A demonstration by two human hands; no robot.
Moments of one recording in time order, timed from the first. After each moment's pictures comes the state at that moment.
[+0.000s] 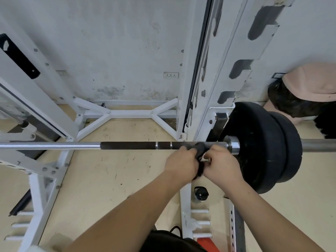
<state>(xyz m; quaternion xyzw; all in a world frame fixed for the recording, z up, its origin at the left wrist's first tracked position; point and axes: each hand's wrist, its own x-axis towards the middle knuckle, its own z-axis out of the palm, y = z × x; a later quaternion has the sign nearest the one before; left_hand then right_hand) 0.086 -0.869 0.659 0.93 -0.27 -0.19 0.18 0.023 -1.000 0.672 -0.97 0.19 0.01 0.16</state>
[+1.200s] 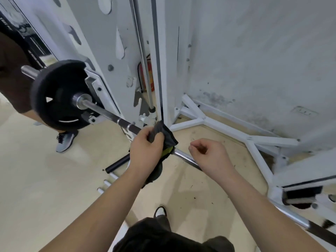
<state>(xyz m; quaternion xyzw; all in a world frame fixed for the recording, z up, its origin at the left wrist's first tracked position) 0.329 -0.227 0.716 0.80 0.26 0.08 0.54 0.353 -0.419 0.700 -0.88 0.01 0.10 0.46</state>
